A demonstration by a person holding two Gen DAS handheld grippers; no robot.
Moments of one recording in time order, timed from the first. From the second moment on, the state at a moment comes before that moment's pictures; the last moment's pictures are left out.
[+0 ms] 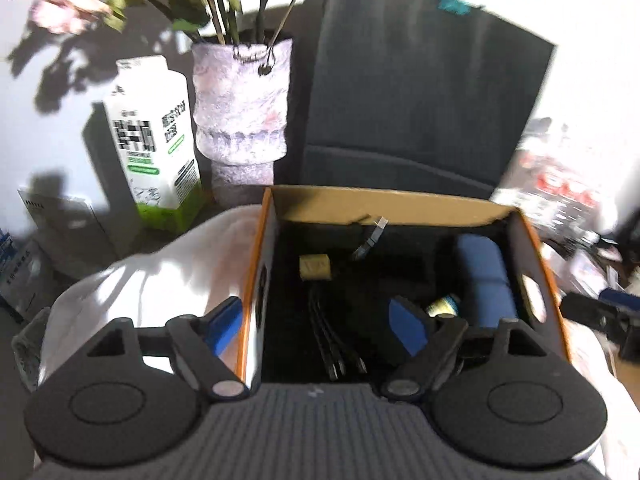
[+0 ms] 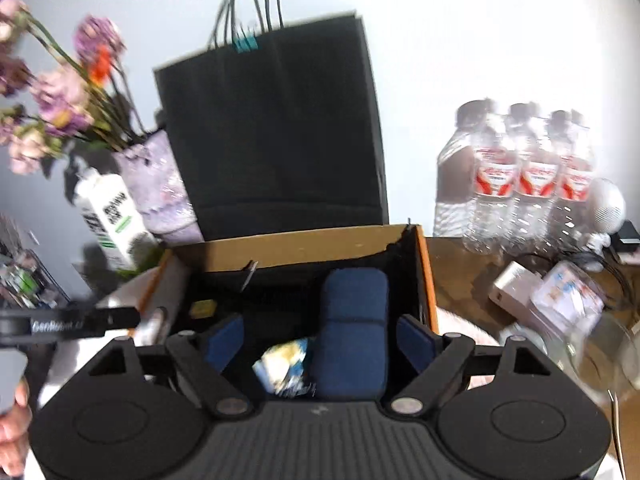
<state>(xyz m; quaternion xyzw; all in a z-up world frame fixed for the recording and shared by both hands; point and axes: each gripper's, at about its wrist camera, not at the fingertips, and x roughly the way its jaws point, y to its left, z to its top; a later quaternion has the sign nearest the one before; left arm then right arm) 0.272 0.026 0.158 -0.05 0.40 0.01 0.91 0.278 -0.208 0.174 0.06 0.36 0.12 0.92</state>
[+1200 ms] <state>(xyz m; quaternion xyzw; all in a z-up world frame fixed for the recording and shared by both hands) -0.042 -0.047 0.026 -0.02 0.31 -0.02 0.95 -0.045 -0.250 0.021 0.03 0.25 0.14 0.96</state>
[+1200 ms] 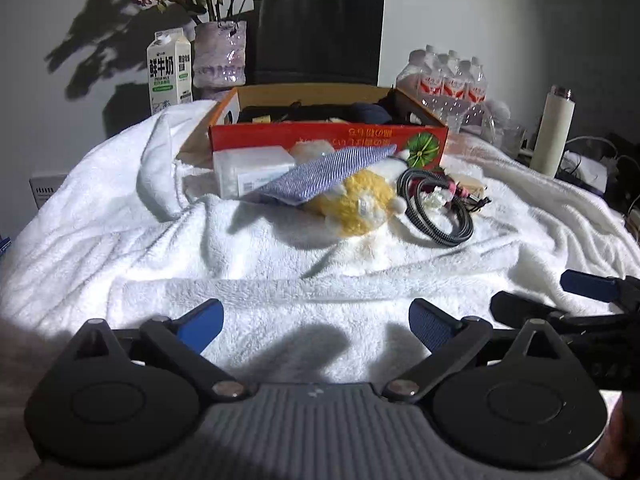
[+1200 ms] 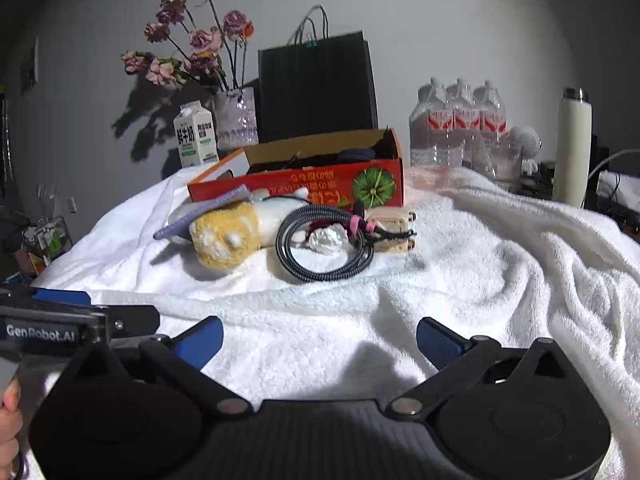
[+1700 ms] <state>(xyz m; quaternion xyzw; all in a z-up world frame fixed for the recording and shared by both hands) -0.030 -0.042 0.005 -0.02 0.34 -0.03 0.94 -0.030 -0.261 0.010 0.07 0.30 0.14 0.94</state>
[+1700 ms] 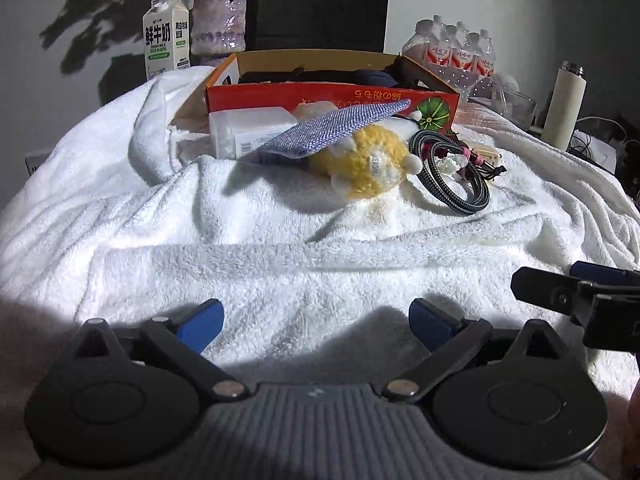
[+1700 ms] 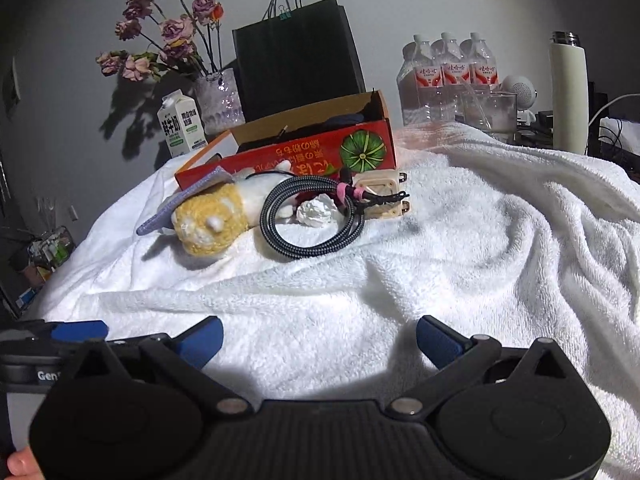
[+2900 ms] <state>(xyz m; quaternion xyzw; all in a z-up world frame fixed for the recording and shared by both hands) 0.045 -0.016 0.079 -0.09 0.27 -0.09 0.96 0.058 -0.200 0.030 0.02 0.28 0.18 0.94</state>
